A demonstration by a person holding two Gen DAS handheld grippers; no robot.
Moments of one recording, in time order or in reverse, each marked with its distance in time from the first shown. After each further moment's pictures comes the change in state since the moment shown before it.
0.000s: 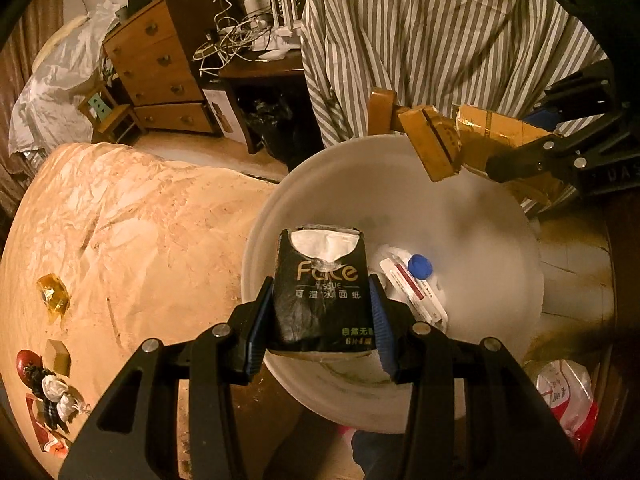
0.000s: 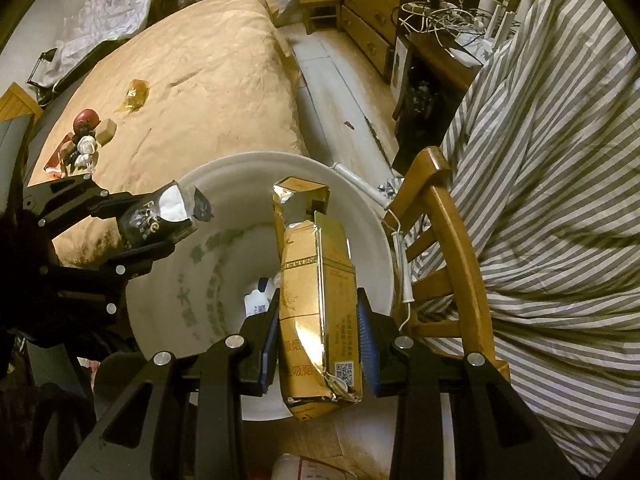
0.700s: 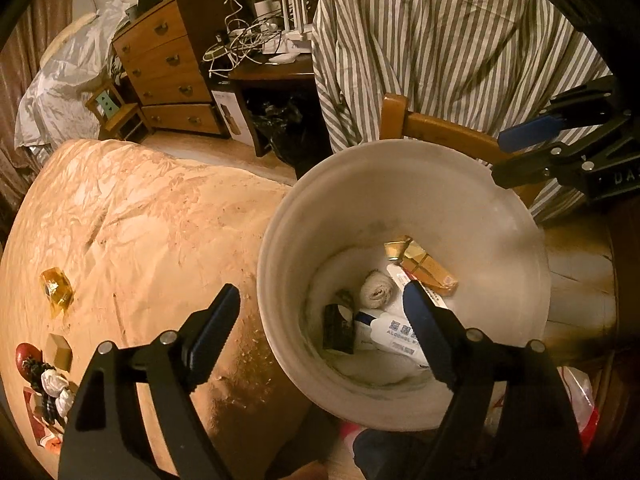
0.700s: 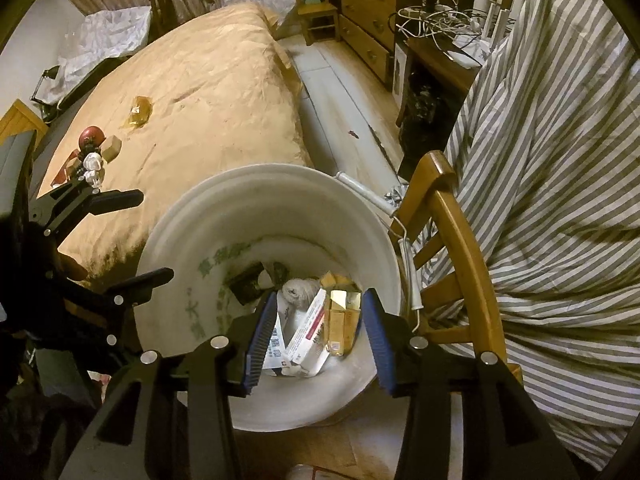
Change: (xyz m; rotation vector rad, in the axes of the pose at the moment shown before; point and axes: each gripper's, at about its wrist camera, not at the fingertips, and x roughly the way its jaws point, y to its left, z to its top) left arm -0.001 0.007 -0.001 -0.024 -0.023 0.016; right arm 0.000 -0.001 -0.003 0.043 -0.050 0.041
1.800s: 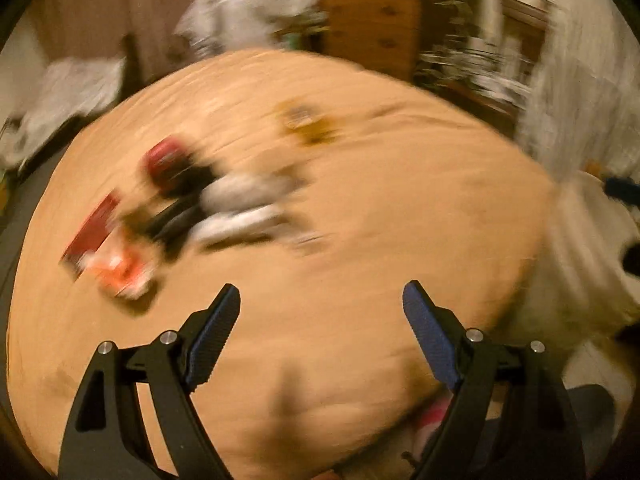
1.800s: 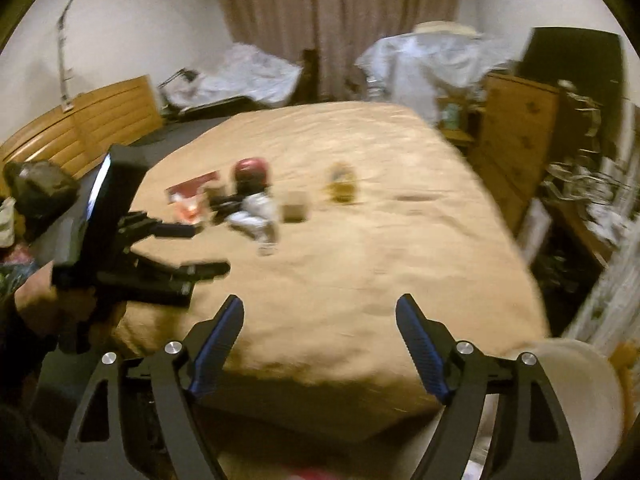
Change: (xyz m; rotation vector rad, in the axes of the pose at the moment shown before) left arm -0.081 0.248 -0.219 -0.553 -0.065 0.331; right arm 0.043 0.336 0.018 -0.388 -0.419 0.255
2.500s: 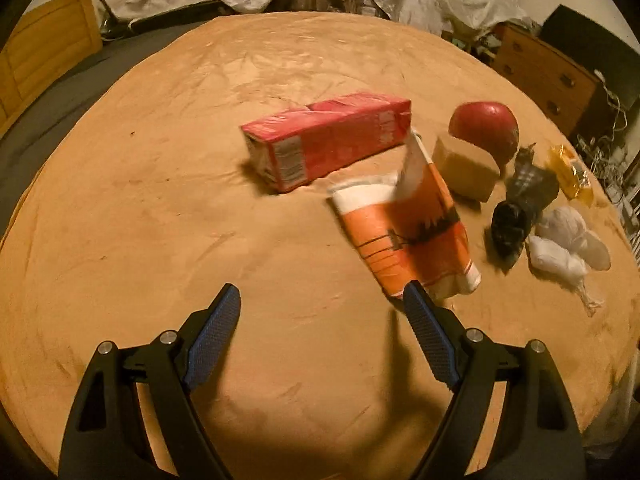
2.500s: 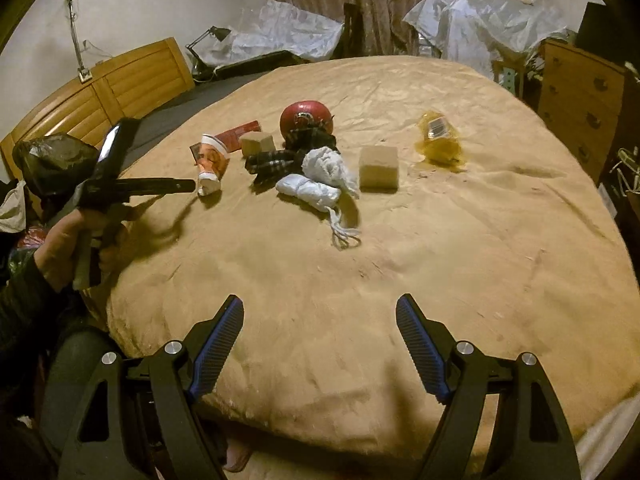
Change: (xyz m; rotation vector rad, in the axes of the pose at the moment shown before) left arm 0.039 0.247 -0.046 -0.463 0.058 0.151; right arm 0.148 0.050 0.016 -0.016 0.152 0.155
